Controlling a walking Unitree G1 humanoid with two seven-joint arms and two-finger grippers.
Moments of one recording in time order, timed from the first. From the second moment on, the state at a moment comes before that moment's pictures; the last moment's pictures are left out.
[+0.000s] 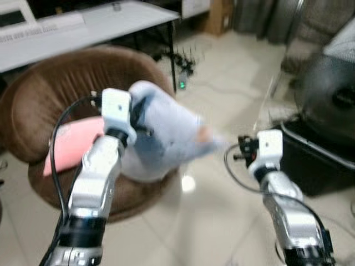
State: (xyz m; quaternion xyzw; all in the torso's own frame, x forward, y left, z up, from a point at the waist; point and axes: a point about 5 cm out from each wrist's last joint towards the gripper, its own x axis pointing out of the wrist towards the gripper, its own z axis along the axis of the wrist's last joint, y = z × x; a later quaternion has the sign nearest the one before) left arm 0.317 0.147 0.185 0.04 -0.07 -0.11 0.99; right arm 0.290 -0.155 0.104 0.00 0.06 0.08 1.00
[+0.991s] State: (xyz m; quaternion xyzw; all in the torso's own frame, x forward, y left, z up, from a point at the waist) left arm 0.317 0.145 0.181 0.05 -0.06 -0.12 0.99; right arm 0.287 -0.160 0.100 0.00 0.06 0.08 1.00
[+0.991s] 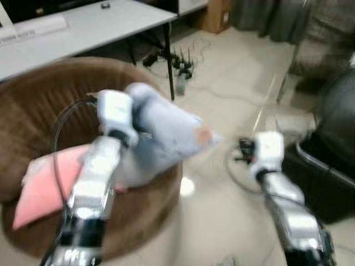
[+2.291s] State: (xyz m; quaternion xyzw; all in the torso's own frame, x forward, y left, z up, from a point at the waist) left arm 0.365 0.192 0.198 0.13 -0.03 -0.09 0.99; right arm 0.286 -0.136 0.104 -0.01 0.06 0.15 0.99
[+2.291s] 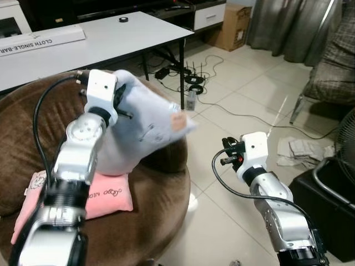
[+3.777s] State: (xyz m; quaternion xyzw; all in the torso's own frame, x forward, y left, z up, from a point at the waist) left arm 0.347 0.331 0.137 0.07 0.17 0.33 0.93; right arm 0.240 -0.114 0.143 -0.03 0.05 0.36 0.93
